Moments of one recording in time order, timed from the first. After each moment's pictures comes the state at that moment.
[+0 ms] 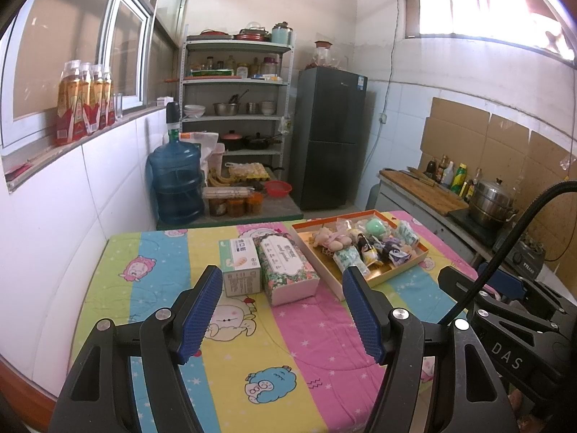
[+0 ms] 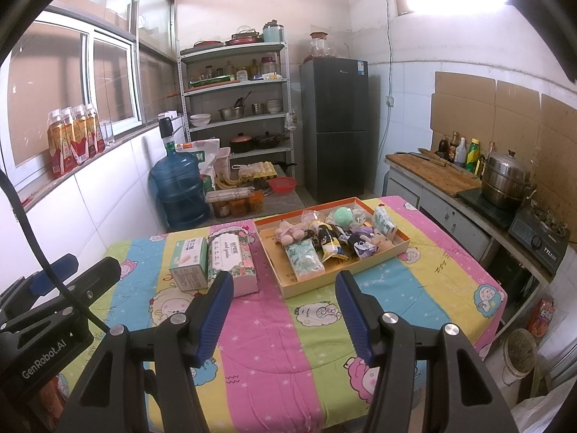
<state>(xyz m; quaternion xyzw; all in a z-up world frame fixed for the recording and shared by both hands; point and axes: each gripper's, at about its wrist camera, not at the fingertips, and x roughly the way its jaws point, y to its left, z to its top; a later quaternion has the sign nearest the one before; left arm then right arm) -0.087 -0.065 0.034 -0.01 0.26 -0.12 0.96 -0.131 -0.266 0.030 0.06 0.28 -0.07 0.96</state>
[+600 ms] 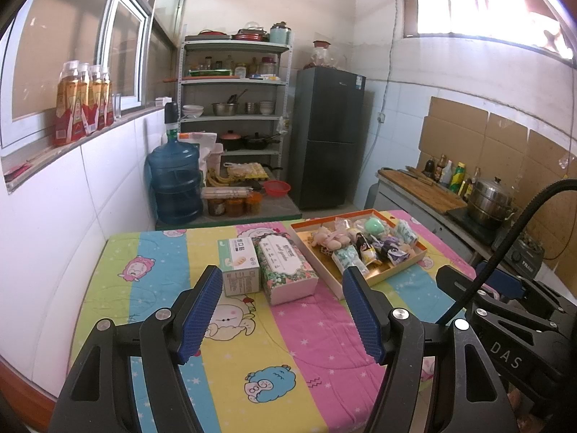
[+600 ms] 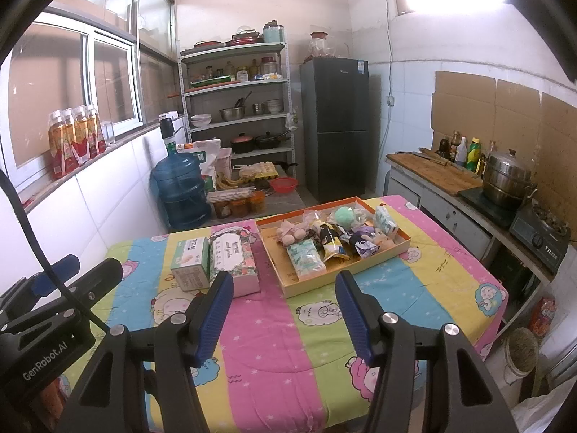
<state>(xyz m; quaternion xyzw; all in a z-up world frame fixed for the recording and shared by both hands) -0.087 -0.065 0.034 -0.01 0.26 -0.12 0.96 -0.131 -0.265 0.032 0.06 0.28 -0.07 0.96</state>
